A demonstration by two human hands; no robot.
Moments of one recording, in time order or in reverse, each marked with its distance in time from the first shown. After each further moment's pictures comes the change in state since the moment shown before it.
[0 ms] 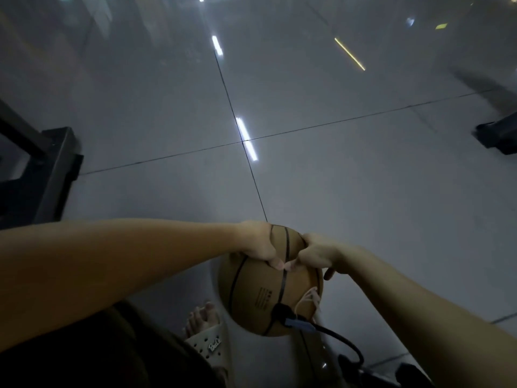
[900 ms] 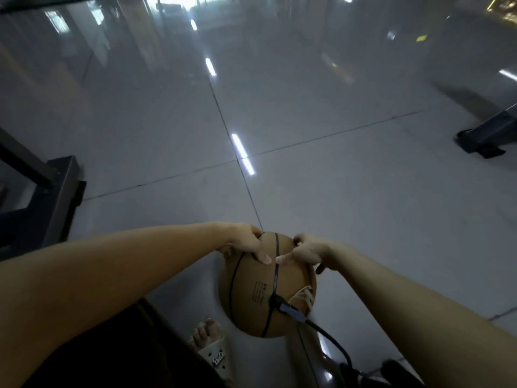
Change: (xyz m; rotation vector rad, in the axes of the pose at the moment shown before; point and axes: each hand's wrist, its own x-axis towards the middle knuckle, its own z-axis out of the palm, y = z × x) left_hand -0.018 -0.004 -0.038 -0.325 -0.083 -0.103; right_hand -0.018 -0.012 -0.020 0.139 0.046 -0.015
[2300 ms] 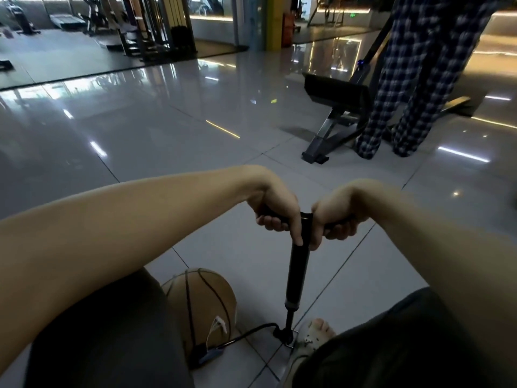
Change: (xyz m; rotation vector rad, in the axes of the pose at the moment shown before) left_hand -0.234 0.234 0.105 0.799 -0.357 0.438; right_hand -0.310 0.126 -0.063 -0.061 0.032 0.175
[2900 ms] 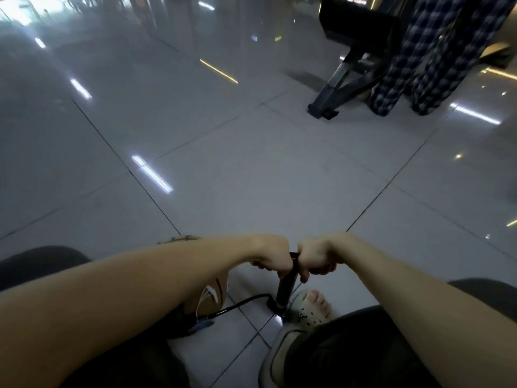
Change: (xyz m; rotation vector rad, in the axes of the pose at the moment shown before) left_hand 0.143 -0.051 0.098 0.013 0.180 -0.081; right_hand 0.153 0.034 0.074 -0.061 -0.137 -0.007
